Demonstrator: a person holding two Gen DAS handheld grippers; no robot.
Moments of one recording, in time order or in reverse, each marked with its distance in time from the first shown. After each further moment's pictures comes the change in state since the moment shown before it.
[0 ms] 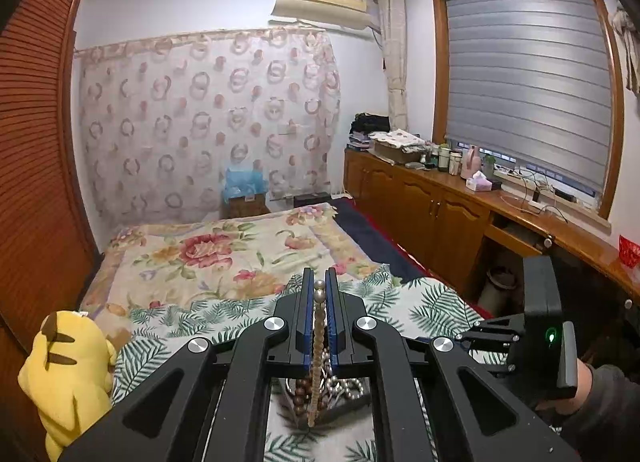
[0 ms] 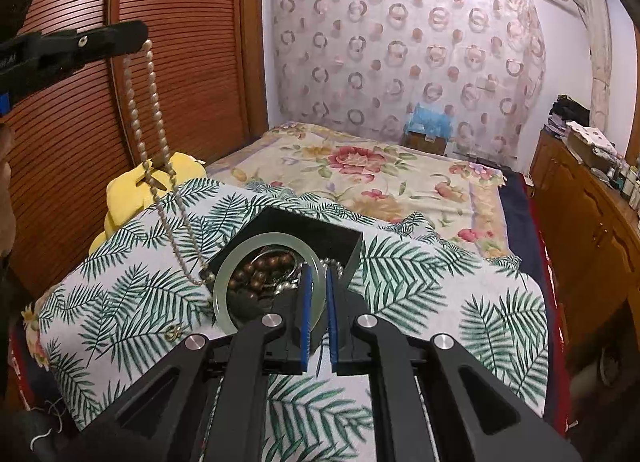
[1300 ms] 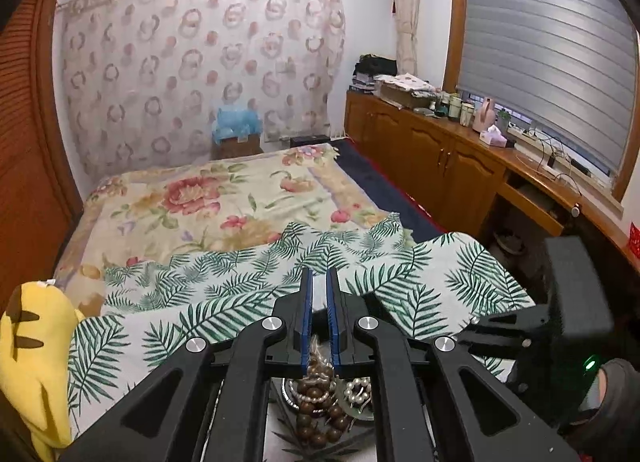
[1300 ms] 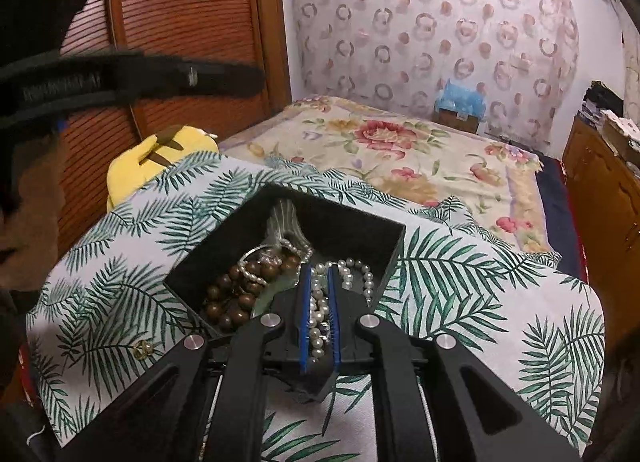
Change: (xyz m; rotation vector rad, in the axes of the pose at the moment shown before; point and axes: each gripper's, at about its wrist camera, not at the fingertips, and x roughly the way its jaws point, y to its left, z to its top) left arm 0.131 0.029 -0.045 -0.032 0.219 -0.024; right arm 0.091 0.000 -0.003 -0.016 0.083 0.105
